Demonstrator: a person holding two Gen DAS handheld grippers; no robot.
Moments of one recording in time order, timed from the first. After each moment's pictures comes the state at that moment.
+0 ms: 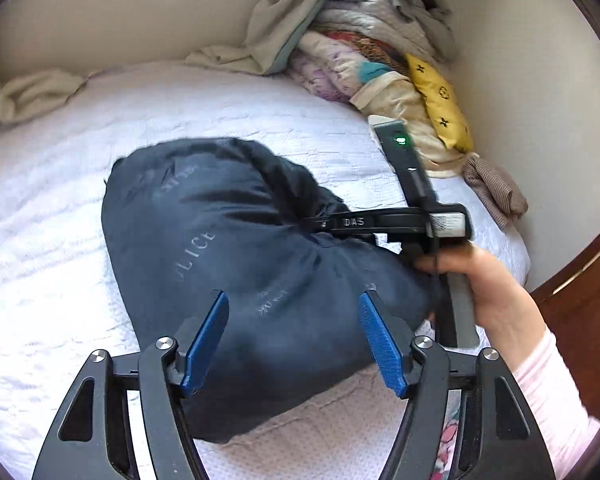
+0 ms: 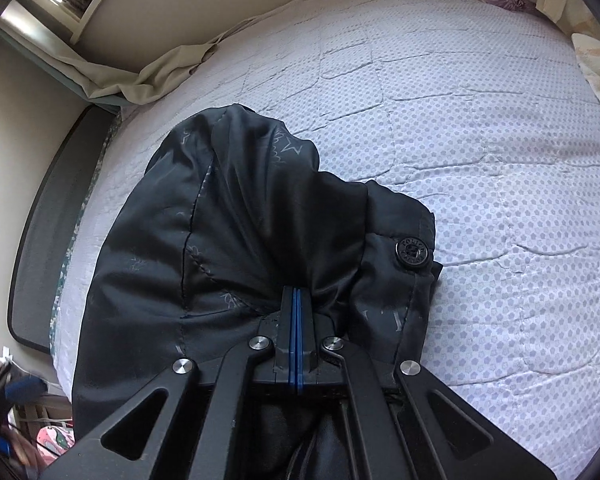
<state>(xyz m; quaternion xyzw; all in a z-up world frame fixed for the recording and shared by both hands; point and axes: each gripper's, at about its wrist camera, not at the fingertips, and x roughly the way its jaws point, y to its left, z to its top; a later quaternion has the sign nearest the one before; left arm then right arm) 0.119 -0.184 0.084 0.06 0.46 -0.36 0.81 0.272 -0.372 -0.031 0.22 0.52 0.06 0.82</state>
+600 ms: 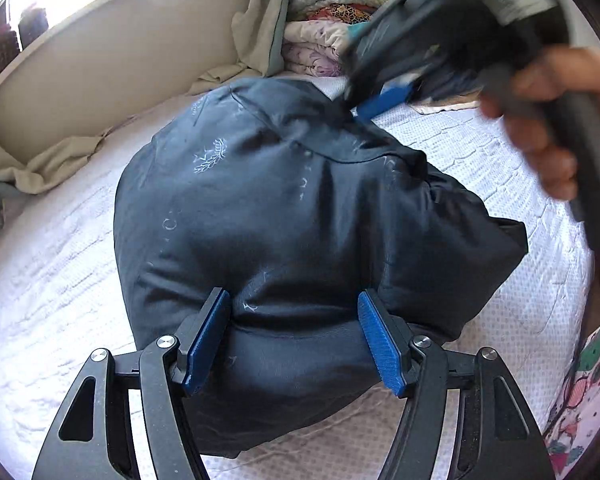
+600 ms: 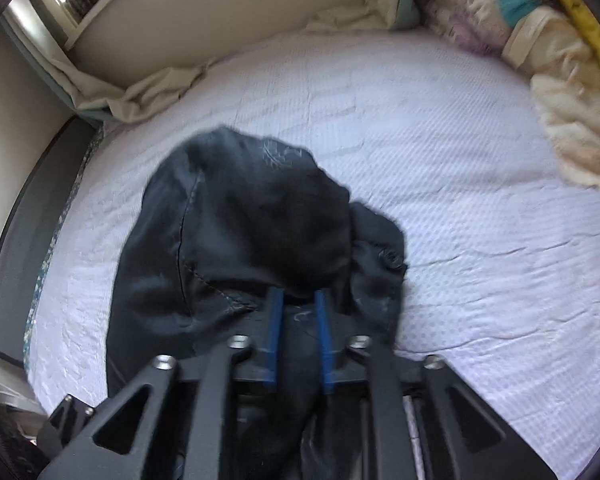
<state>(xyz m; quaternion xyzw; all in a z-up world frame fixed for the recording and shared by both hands) 0.070 -0.218 0.013 0.22 0.36 -0.30 0.86 0.235 -0.334 0.044 0.16 0.46 -0.02 0.87</state>
